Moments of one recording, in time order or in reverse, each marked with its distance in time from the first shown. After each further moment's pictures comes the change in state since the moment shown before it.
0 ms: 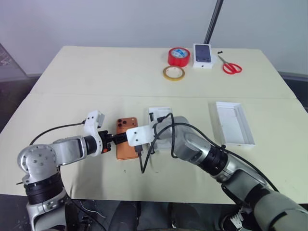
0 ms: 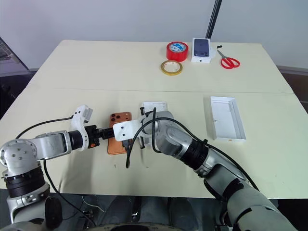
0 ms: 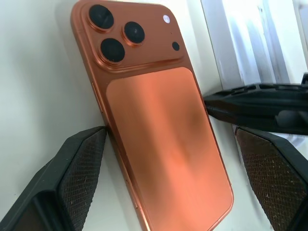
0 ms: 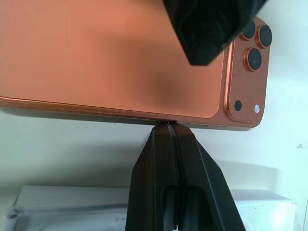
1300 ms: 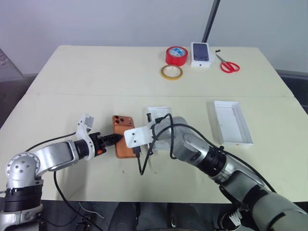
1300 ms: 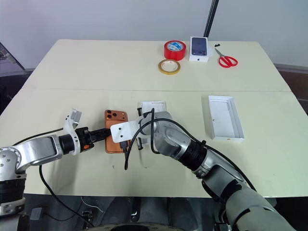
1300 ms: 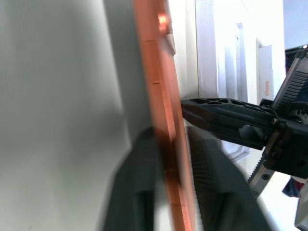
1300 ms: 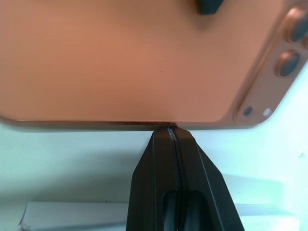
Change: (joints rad) left arm 0.183 0.326 -0.205 0.166 -0.741 -0.440 0.252; right arm 0.009 0.019 -0.012 -0.002 -0.018 -0.028 0.016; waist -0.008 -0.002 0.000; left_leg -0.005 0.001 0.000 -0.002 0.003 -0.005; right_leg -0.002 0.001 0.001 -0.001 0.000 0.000
